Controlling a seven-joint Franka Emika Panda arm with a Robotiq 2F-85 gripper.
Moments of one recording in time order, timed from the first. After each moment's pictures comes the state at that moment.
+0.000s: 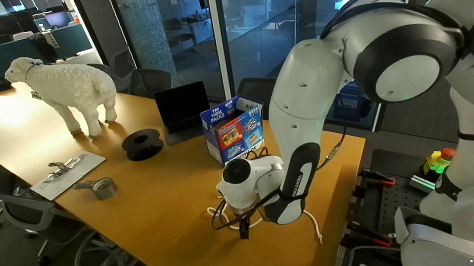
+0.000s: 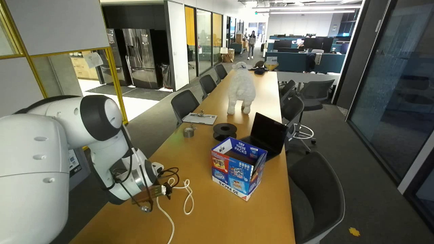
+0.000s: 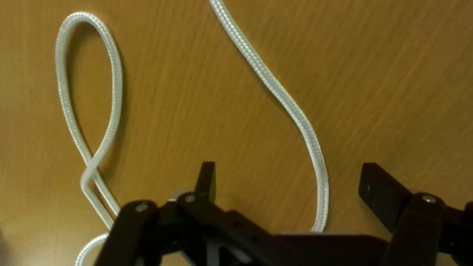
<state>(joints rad) 0.64 0.84 -0.25 -2.04 -0.37 2.92 0.32</state>
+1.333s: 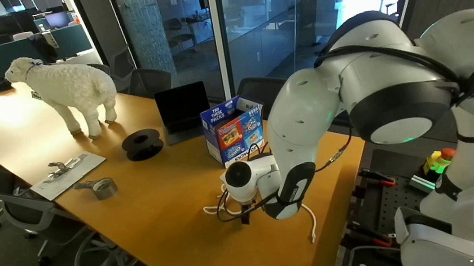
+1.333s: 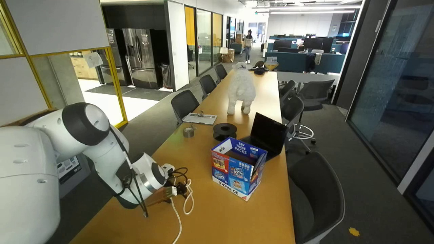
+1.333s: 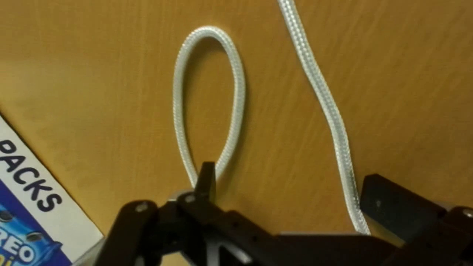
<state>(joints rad) 0.81 0.98 -0.49 -1.99 -0.30 2.93 0.38</state>
